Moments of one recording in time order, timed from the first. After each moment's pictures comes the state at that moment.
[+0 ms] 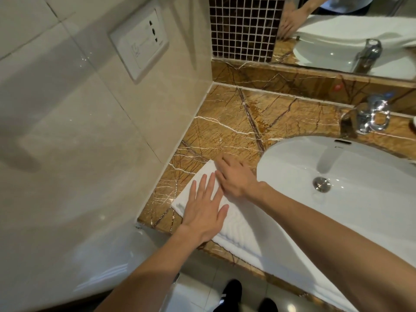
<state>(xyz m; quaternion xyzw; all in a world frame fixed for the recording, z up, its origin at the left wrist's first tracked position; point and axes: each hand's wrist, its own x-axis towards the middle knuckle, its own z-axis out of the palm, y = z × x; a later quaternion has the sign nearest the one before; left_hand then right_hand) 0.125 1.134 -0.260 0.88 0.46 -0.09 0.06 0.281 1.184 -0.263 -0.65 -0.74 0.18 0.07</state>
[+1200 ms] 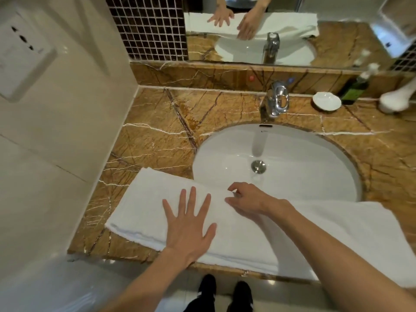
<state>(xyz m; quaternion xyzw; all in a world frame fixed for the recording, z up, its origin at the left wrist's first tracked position) 0.208 1.073 -0.287 0.90 0.42 -0.09 0.05 0.431 1.052 -0.281 -0.75 -0.49 0.42 0.10</state>
